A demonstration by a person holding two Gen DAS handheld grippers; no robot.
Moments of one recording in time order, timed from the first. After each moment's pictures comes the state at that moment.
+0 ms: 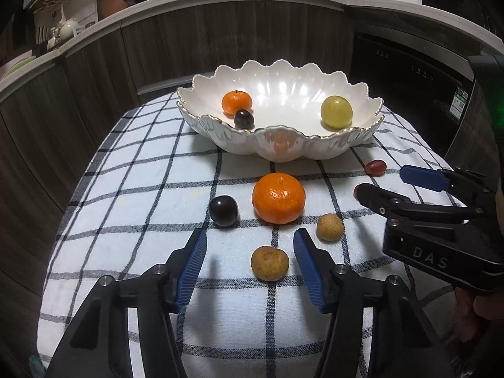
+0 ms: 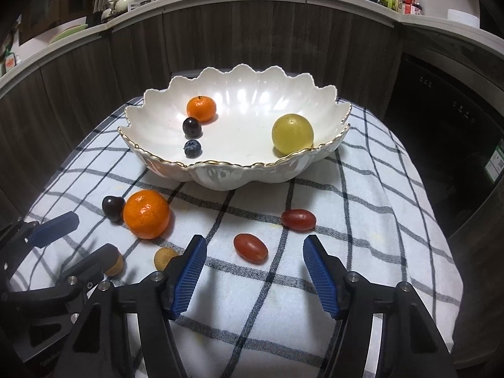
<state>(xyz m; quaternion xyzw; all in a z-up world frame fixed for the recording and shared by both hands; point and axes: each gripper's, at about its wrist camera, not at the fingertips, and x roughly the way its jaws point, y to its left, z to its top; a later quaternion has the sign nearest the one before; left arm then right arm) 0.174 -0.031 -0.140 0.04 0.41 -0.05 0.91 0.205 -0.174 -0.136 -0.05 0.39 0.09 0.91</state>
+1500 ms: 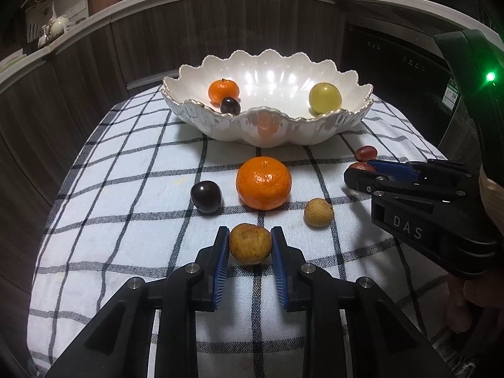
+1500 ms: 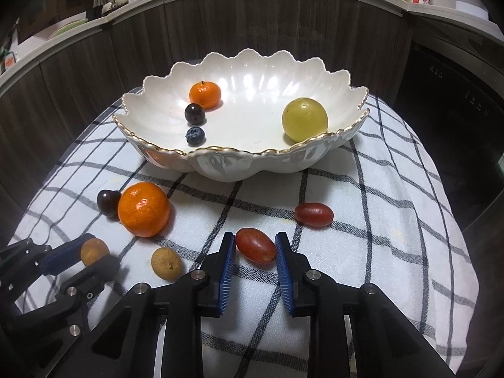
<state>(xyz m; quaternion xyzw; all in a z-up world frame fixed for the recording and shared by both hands) 0.169 -0.037 -0.146 0.04 0.42 -0.07 0.90 0.216 -0.168 -0.149 -0.05 0.41 0.10 0.90</state>
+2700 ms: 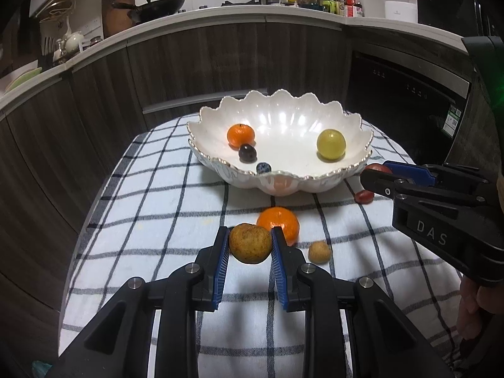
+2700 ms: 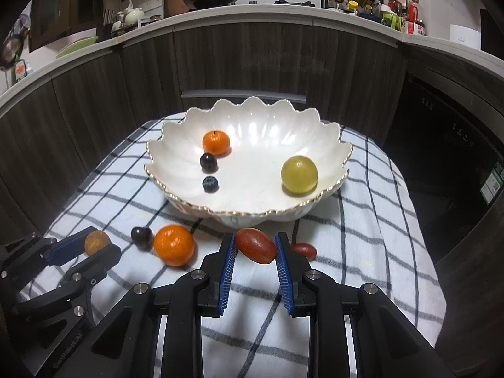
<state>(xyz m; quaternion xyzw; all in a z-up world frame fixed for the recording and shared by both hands) 0.166 -0.029 -0.097 0.04 0.37 -0.05 0.93 0.200 -0.166 -0.089 -0.05 0.36 0.10 0.93</state>
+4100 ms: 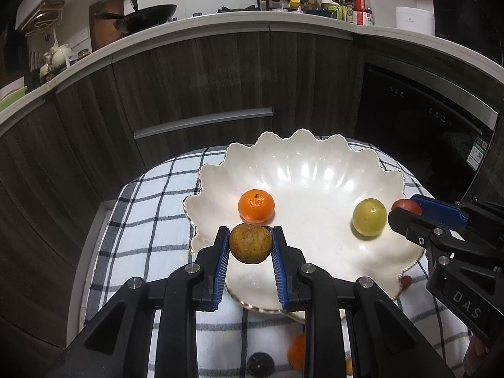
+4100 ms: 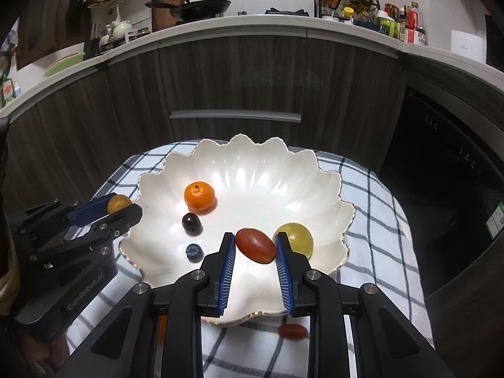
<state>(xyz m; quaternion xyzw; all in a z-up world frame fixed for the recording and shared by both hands) 0.295 -0.020 -0.075 0.05 0.36 -0.06 0.93 0.277 -0.162 -0.061 -0.04 0.35 0.09 0.93</state>
